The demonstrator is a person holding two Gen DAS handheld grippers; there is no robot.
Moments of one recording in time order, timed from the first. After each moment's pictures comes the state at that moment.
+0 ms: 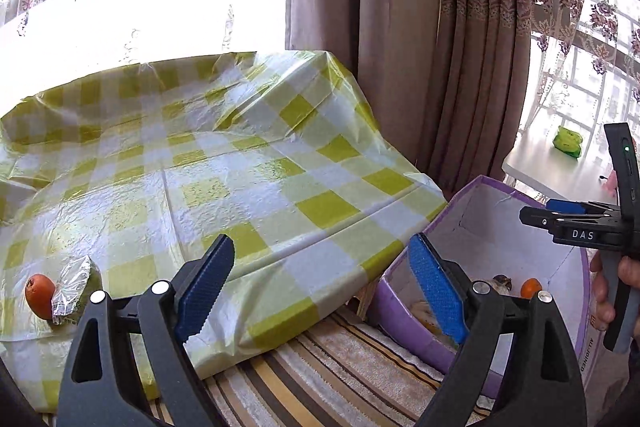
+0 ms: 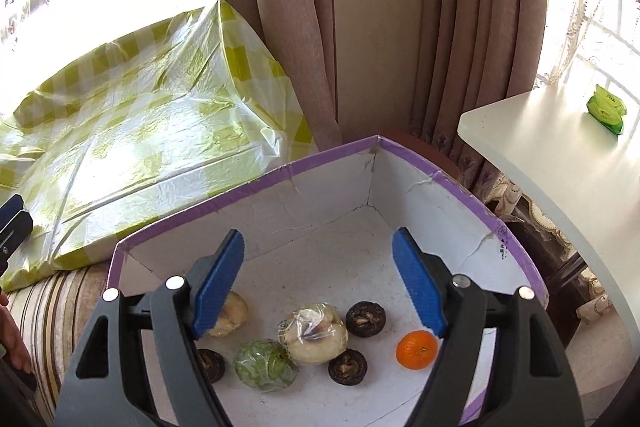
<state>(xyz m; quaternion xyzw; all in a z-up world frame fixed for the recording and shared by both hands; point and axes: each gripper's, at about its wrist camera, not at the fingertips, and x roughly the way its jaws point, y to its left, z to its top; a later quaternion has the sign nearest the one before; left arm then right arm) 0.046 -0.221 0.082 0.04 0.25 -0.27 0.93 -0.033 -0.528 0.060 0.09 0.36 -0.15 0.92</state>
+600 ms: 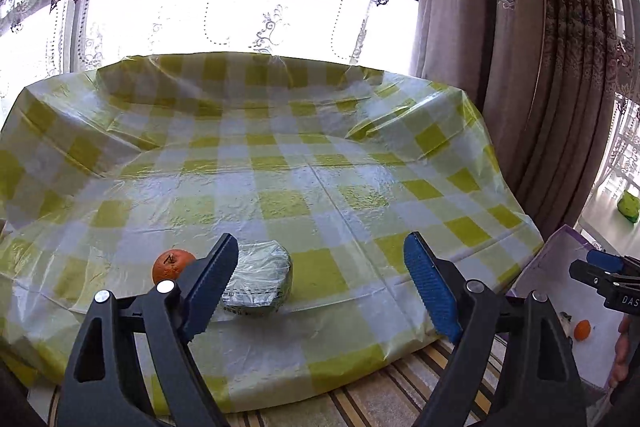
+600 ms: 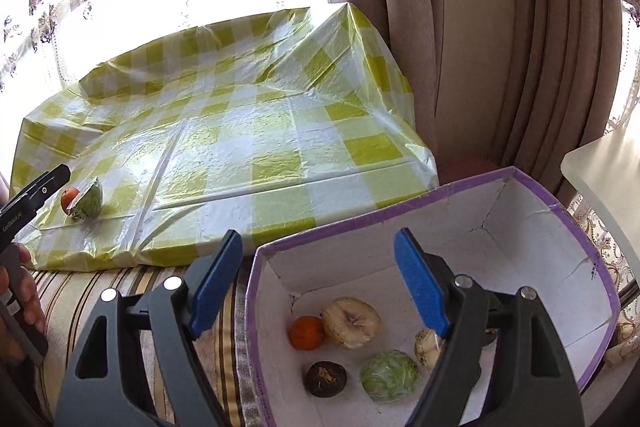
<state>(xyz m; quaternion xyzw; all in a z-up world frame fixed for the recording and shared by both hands) 0.072 -0.093 0.086 -0.03 0.25 -0.12 0.96 -0.005 -0.412 0.067 0.06 0.34 -0.04 0.94</state>
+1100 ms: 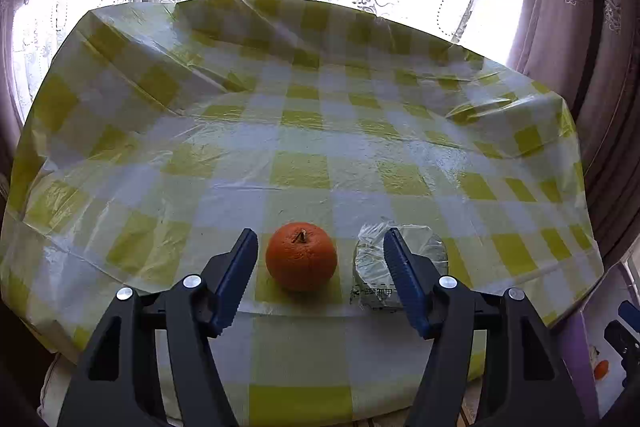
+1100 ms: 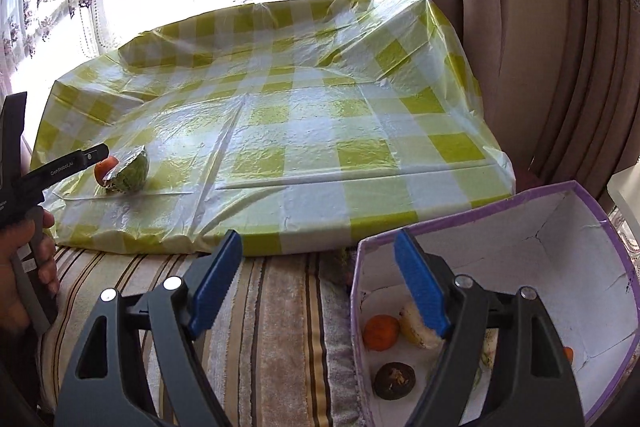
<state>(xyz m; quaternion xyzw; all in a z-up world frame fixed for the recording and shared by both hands) 0.111 -0.021 0.059 -0.09 0.33 0.00 0.94 0.009 -0.342 0.057 0.03 0.36 0.03 0.93</state>
